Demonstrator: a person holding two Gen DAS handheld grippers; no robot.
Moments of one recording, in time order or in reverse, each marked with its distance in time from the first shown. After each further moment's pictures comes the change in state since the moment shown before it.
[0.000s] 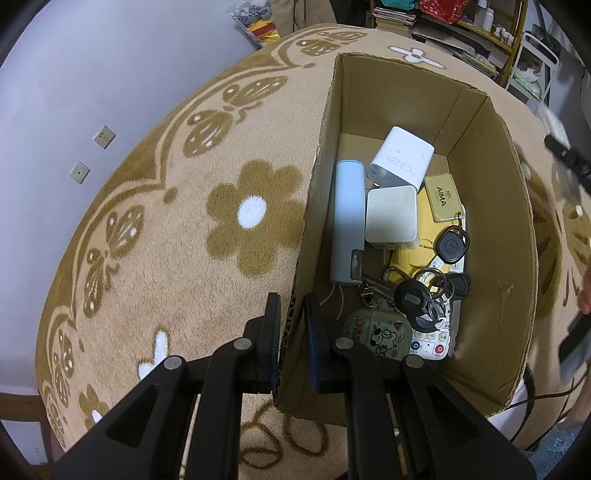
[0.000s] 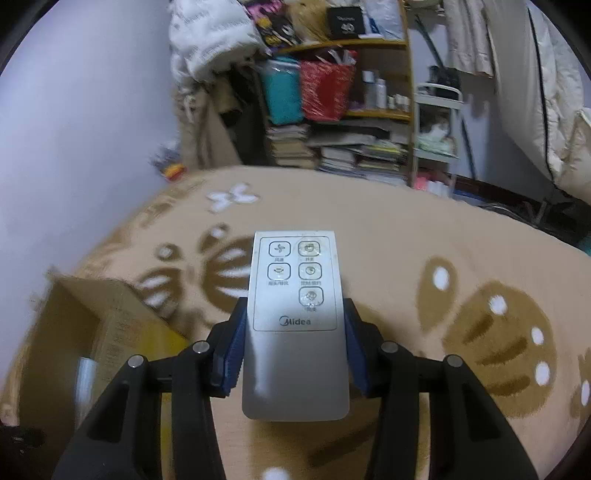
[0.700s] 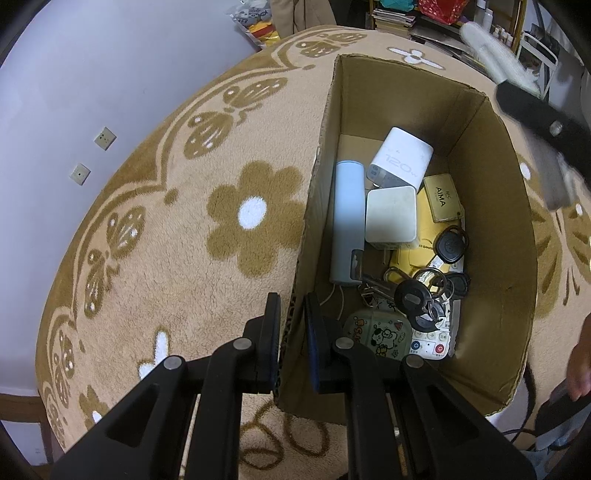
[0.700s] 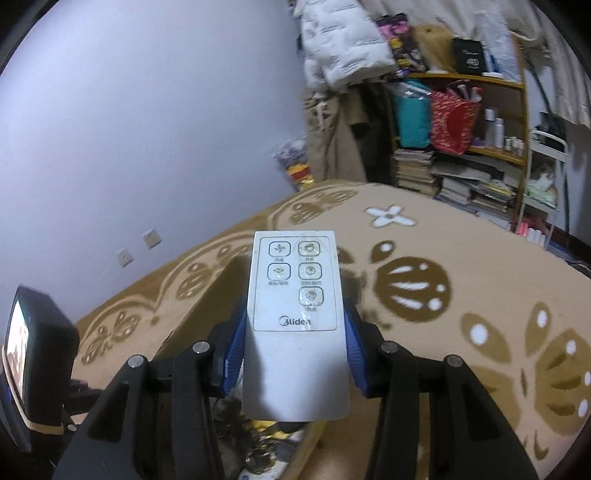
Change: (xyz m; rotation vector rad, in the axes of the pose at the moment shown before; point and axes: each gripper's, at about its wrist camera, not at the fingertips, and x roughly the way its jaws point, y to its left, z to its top) left arm 0.000 -0.001 0.000 0.000 -0.006 0.000; right arm -0.051 0.115 -0.021 -0.225 -0.022 0.369
